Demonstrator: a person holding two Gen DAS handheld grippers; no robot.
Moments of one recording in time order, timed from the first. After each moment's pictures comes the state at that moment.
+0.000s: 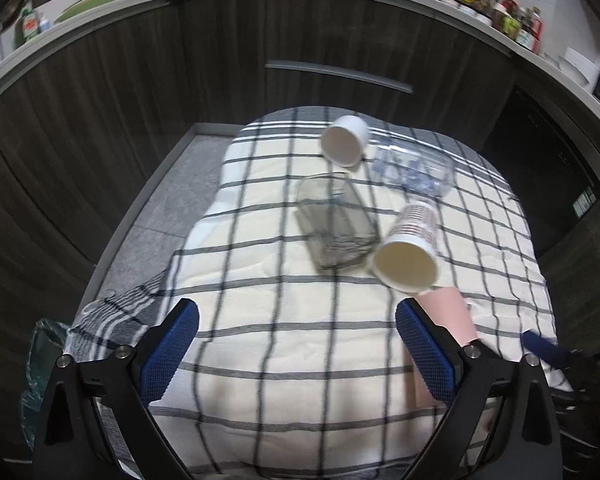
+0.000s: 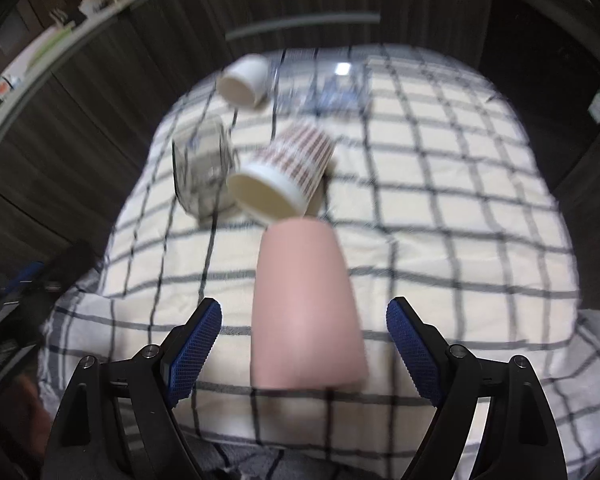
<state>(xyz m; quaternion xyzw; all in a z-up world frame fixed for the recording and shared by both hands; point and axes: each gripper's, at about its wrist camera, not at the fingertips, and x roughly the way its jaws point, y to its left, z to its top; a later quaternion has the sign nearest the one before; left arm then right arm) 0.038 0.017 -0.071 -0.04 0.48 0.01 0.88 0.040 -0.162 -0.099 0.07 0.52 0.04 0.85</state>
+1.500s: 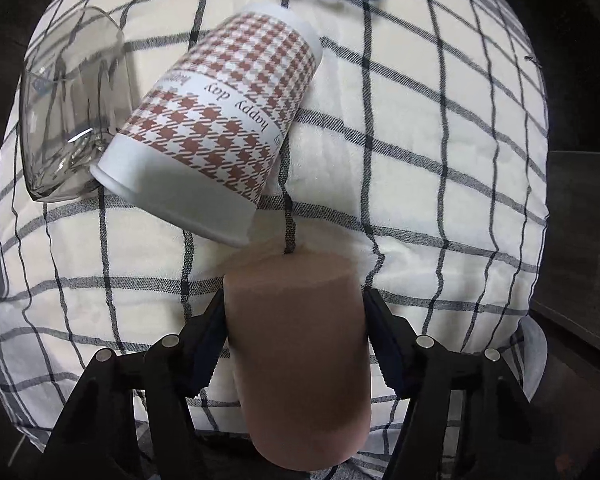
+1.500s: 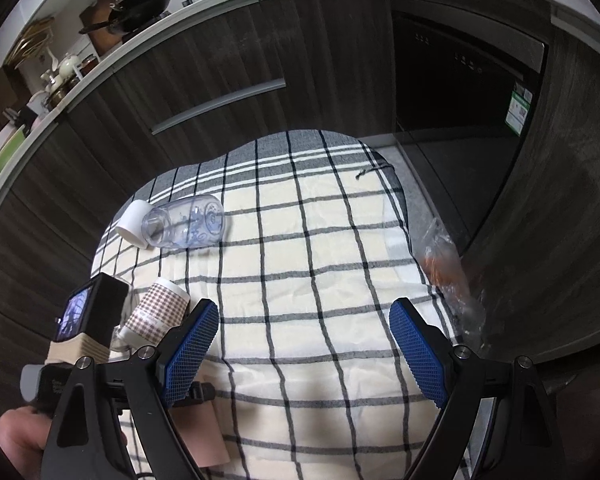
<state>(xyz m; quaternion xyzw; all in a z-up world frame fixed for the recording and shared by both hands) 0.154 -0.133 -0.191 -0.05 0.77 -0.04 0.64 0.098 -0.311 -0.070 0.14 0.46 -0.05 0.87</state>
